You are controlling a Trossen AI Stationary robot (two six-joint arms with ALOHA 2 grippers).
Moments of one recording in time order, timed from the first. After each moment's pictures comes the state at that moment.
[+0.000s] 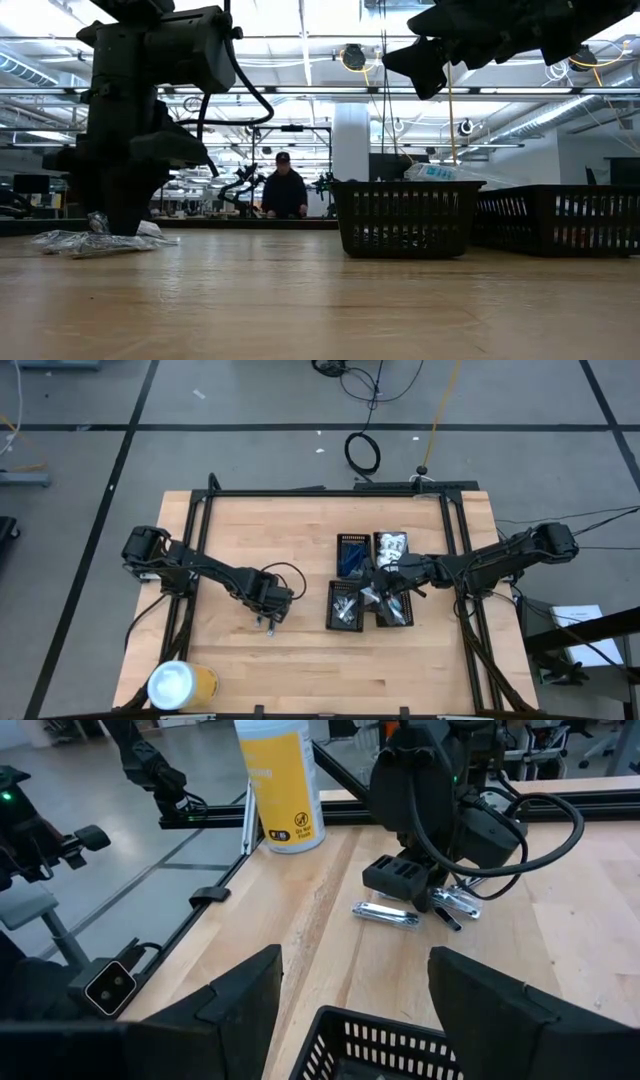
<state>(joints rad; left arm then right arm) -0.19 1.68 0.89 -0.72 0.03 -1.27 0.12 1.27 0.59 0.44 -0.21 0.11</state>
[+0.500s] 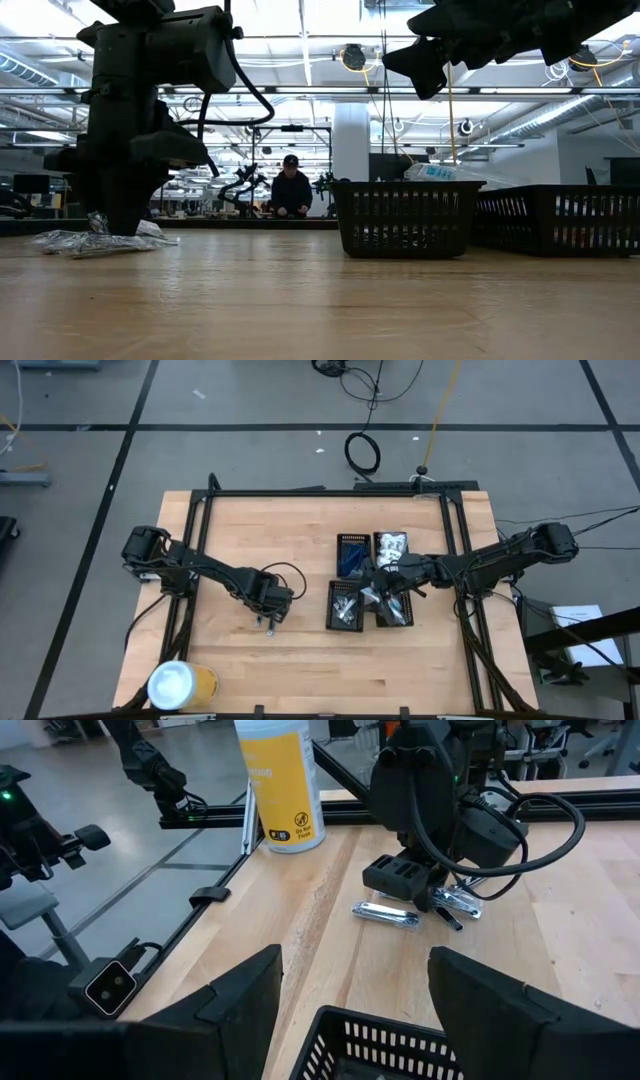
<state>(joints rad) -0.19 1.68 0.89 -0.72 0.03 -1.26 0.12 1.27 0.59 0.44 -0.21 0.11</state>
